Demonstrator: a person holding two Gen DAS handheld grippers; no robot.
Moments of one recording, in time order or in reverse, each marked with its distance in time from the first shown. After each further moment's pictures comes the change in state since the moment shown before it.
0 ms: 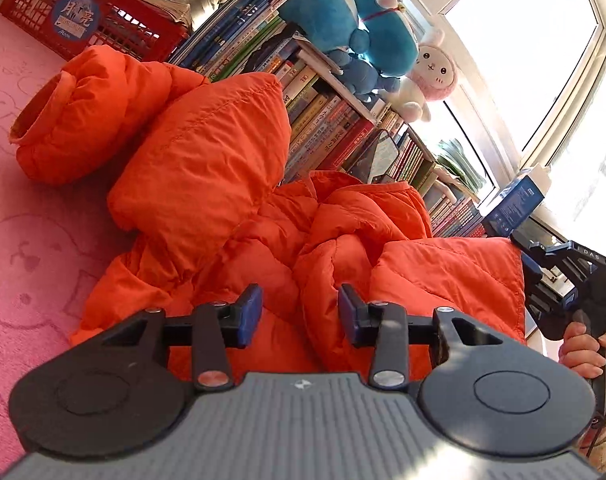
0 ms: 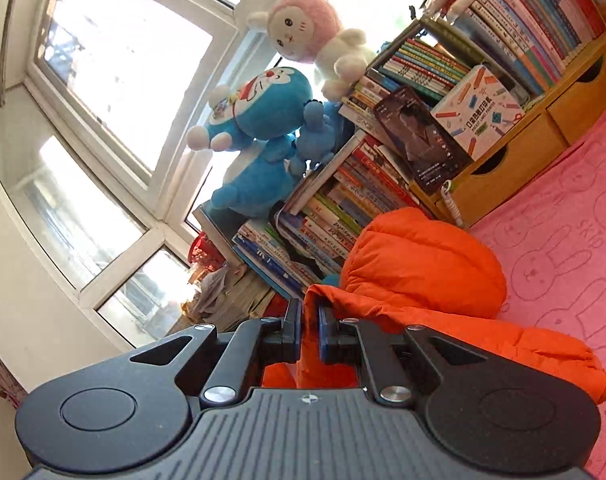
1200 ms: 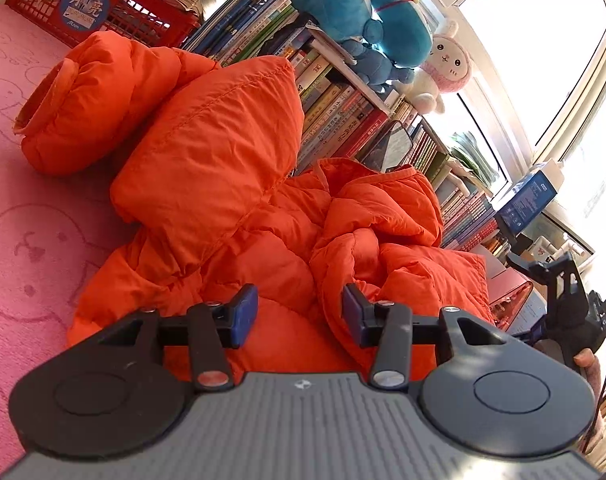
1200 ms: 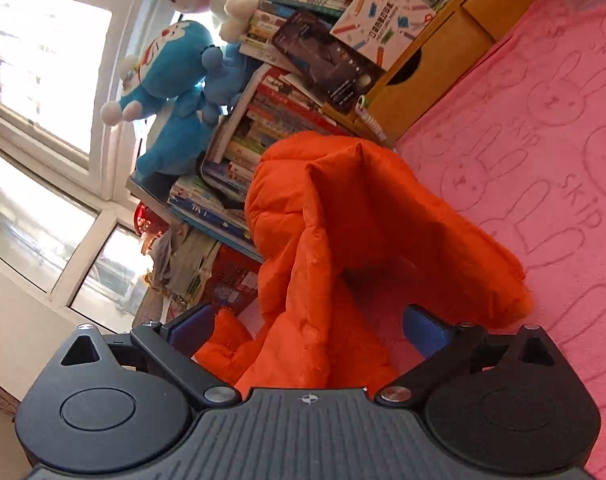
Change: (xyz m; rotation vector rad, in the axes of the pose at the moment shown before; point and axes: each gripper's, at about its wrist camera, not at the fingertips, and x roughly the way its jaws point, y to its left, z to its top) left arm 0.006 0.006 0.002 -0.006 0.028 0.029; right arm 0.035 -0.069 -0.019 0.212 0.223 -0.082
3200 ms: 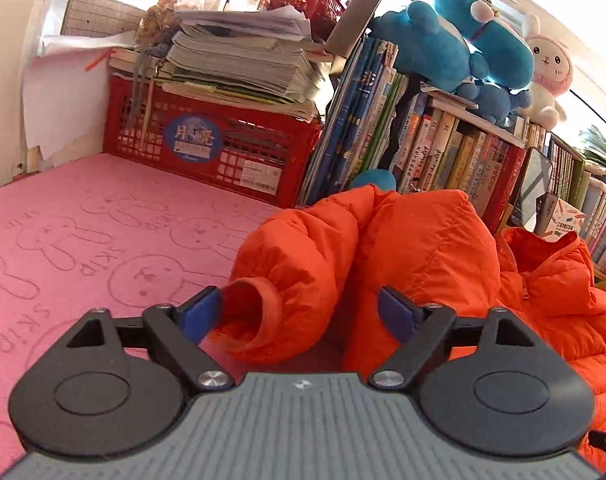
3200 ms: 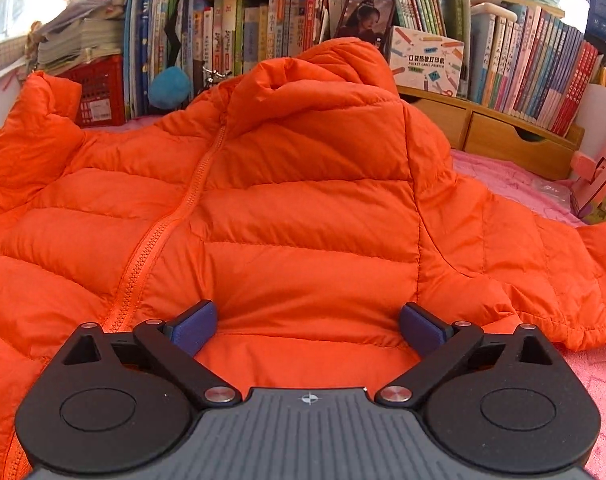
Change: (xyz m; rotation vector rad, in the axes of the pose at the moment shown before) left arm -0.010 0.028 0.074 0.207 -0.129 0.478; right arm 0.019 0.021 -0.136 -0.800 -0.053 -0.690
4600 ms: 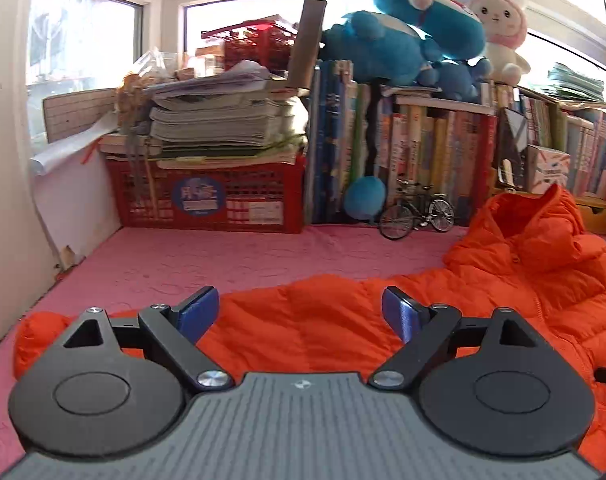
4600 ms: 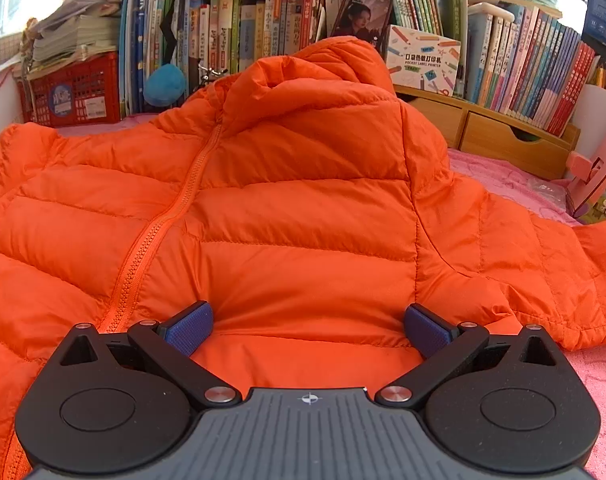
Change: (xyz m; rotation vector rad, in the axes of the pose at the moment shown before) left arm -0.062 -0.049 0.030 0.296 0.049 0.021; right arm -0.002 0.003 0.003 -0.014 -0.002 -0.025
